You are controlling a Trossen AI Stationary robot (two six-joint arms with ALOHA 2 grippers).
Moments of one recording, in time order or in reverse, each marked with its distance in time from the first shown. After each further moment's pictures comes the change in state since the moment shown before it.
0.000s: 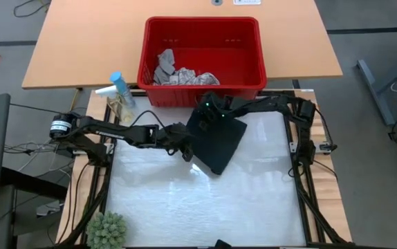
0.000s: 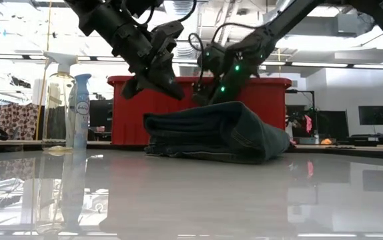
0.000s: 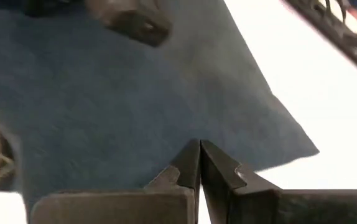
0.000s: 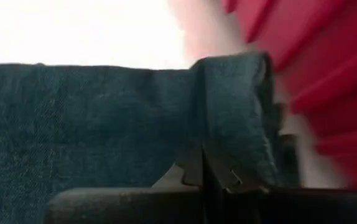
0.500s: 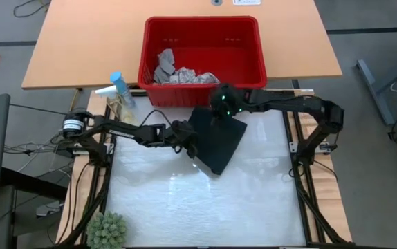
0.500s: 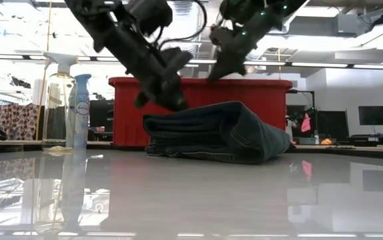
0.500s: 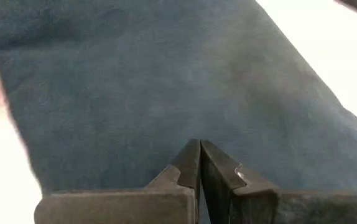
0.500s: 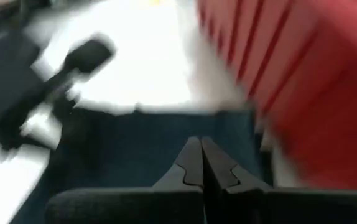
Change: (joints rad) left arm 0.063 0.126 0.001 0.128 -0.091 0.197; right arm 0.058 -0.304 0.022 -0.243 -0.092 0.022
